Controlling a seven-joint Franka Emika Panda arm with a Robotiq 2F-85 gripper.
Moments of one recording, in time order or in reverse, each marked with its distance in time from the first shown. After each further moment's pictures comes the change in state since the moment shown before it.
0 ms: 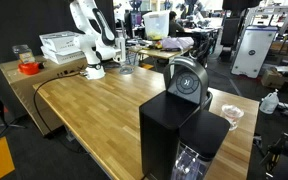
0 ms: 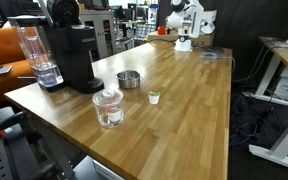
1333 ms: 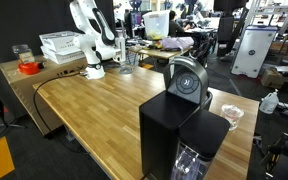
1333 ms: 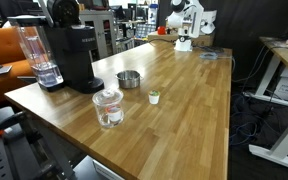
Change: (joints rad) arm 0.017 0.087 -0.076 0.076 -0.004 -0.019 -0.220
